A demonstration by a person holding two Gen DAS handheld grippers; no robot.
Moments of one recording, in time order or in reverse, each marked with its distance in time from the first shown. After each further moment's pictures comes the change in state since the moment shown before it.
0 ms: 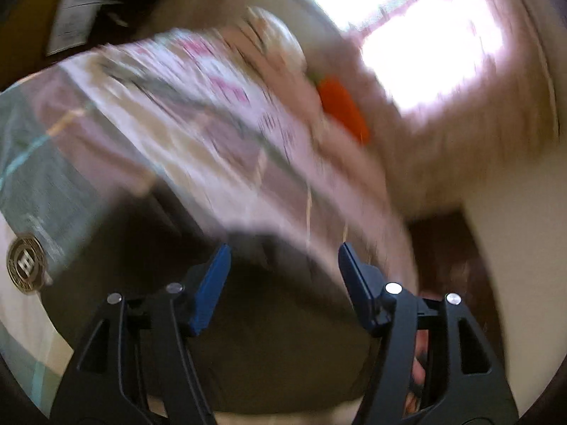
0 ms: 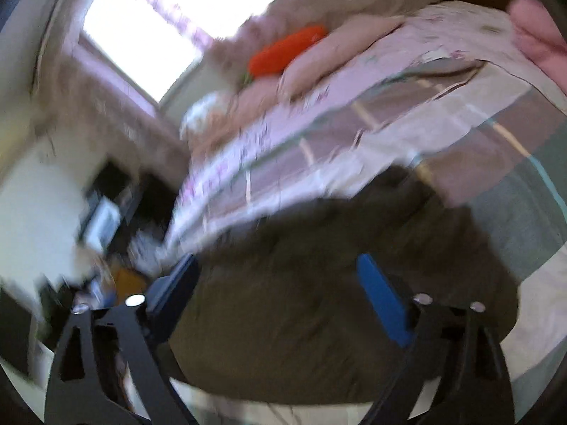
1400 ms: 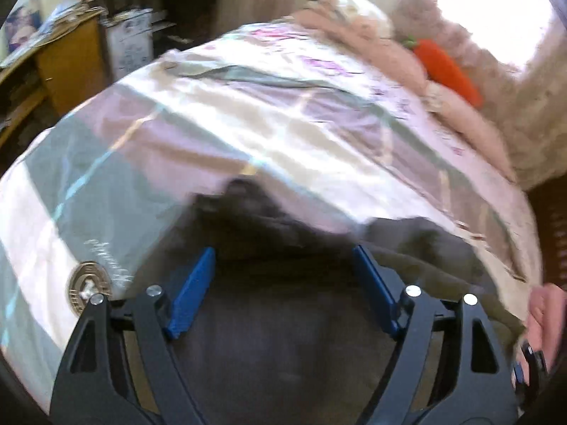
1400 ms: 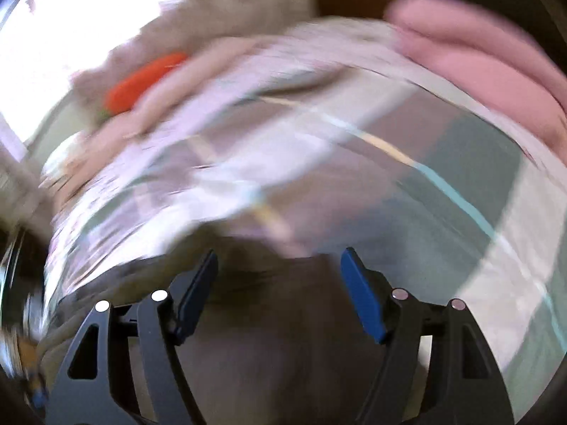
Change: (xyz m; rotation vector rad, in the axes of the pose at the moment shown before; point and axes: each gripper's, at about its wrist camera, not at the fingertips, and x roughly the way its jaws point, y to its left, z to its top) left arm 0.092 0.051 0.015 0.103 0.012 0.483; right arm 0.050 -0.106 0.038 0.136 -0.160 -0.480
